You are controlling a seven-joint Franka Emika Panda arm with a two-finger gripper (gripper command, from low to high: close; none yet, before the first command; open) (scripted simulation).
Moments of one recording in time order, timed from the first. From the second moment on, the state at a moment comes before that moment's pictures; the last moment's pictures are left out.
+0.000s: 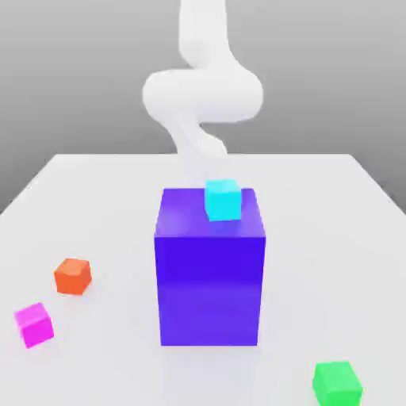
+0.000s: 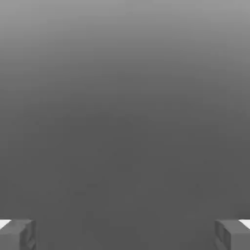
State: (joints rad) arm -0.05 -0.71 -0.01 -2.32 -0.03 2.34 0.84
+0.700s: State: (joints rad) arm -0.41 0.06 -0.19 -2.50 -0.02 2.68 0.98
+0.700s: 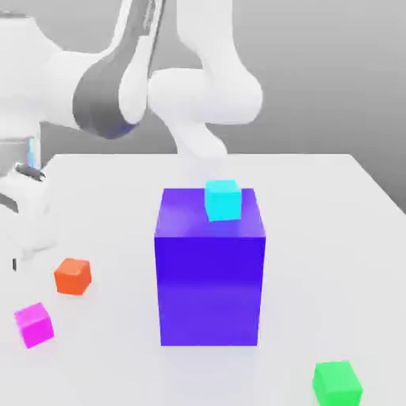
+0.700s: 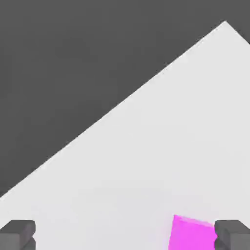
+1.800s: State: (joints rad) arm -0.15 0.23 0.02 -2.43 0.01 2.64 1.33
